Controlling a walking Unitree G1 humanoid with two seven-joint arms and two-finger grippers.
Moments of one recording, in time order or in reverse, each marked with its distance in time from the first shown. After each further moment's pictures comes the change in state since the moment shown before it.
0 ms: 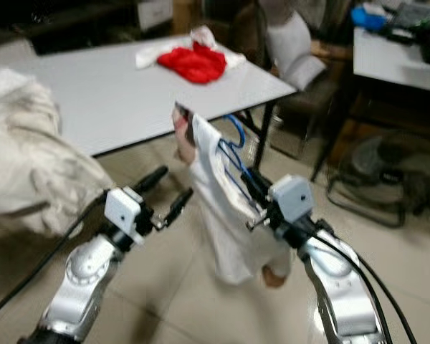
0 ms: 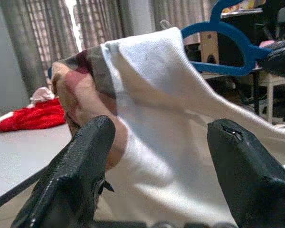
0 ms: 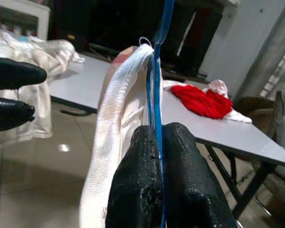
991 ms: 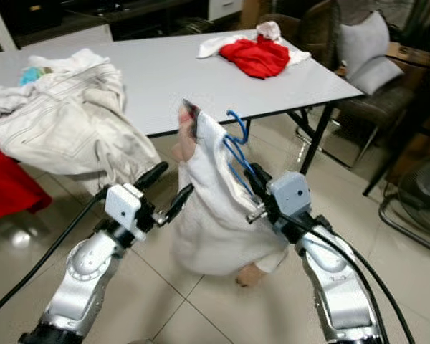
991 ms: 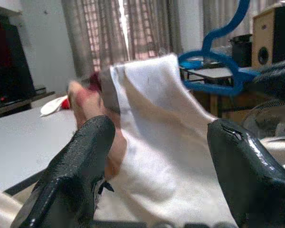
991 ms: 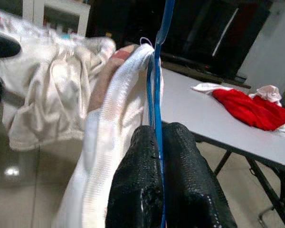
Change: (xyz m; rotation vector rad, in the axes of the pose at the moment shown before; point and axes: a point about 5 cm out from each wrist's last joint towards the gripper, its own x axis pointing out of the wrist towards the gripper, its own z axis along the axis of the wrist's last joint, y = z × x) left arm 0.006 0.001 0.004 0.005 -0.020 -0.004; right arm 0.006 -0.007 -0.009 -0.038 0.048 -0.065
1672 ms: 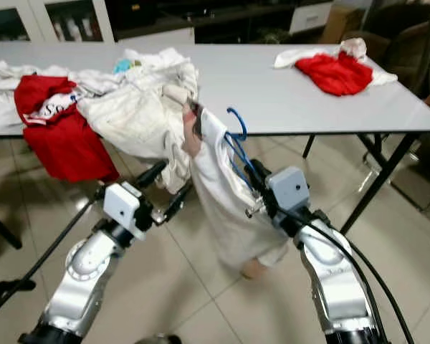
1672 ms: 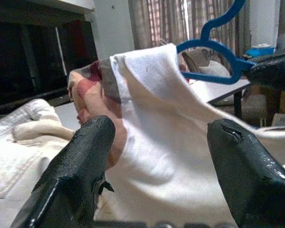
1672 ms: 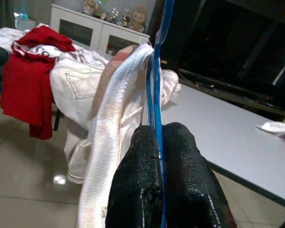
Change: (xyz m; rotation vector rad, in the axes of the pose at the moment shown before) left arm -0.001 0.001 -0.001 -0.001 0.006 0.016; right arm 0.008 -0.004 0.003 0.005 -0.020 -0.010
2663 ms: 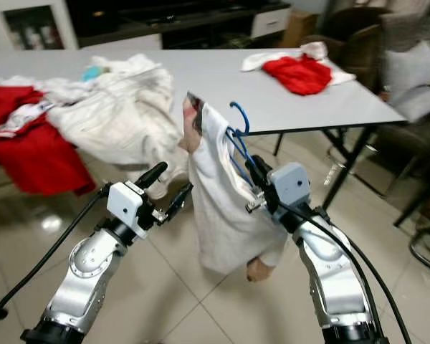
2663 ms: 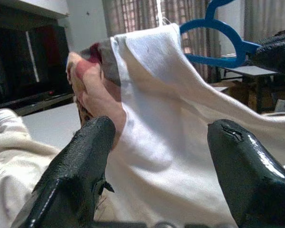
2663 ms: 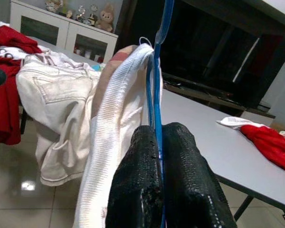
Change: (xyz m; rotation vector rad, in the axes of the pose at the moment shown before) left arm 0.003 0.002 -0.004 -0.006 0.029 0.008; right arm 0.006 -0.001 0.003 0.014 -0.022 -0.011
